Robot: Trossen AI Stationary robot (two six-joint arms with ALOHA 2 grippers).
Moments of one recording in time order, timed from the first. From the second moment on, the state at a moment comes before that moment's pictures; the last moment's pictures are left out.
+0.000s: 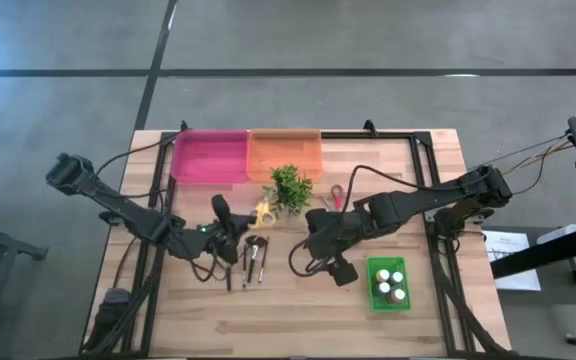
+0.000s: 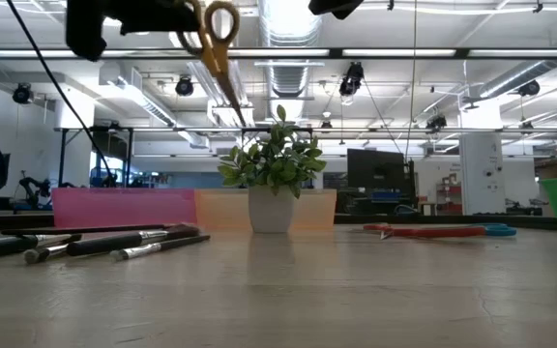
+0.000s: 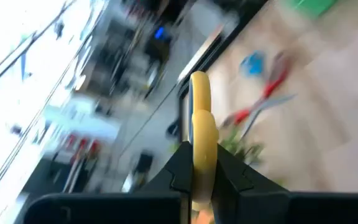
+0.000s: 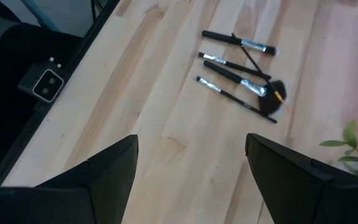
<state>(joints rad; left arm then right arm) -0.50 1.17 0.70 0.10 -0.89 0.76 0.26 1.63 1.49 -0.73 -0.10 -0.07</state>
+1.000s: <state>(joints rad) 0.05 1.10 0.64 -0.56 -0.97 -0.03 0.27 1.63 1.42 -0.73 0.03 0.08</state>
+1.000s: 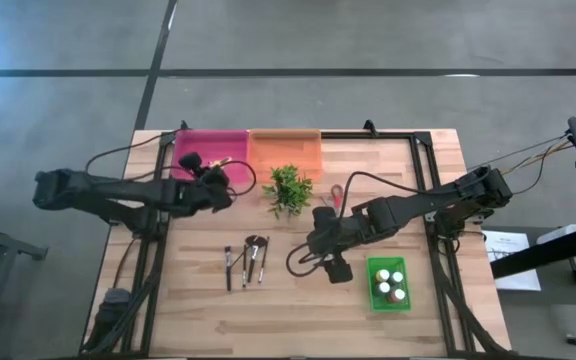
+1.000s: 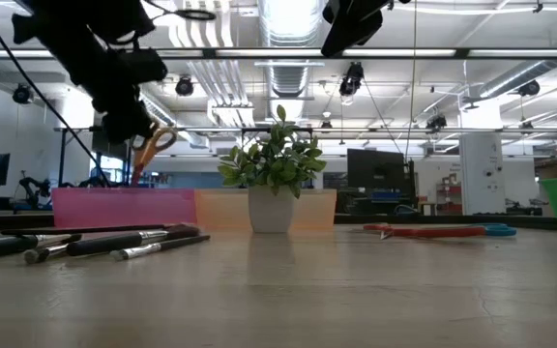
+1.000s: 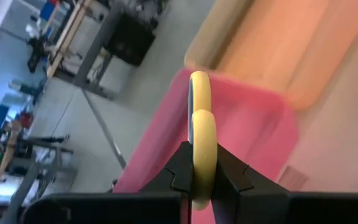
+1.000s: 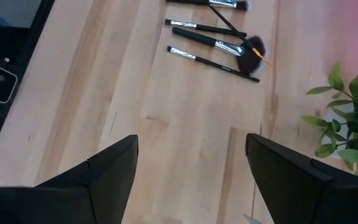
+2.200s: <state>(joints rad) 0.17 1.08 0.56 -0.20 -0.98 0.08 0.27 1.63 1.42 -0.76 0.04 0.08</state>
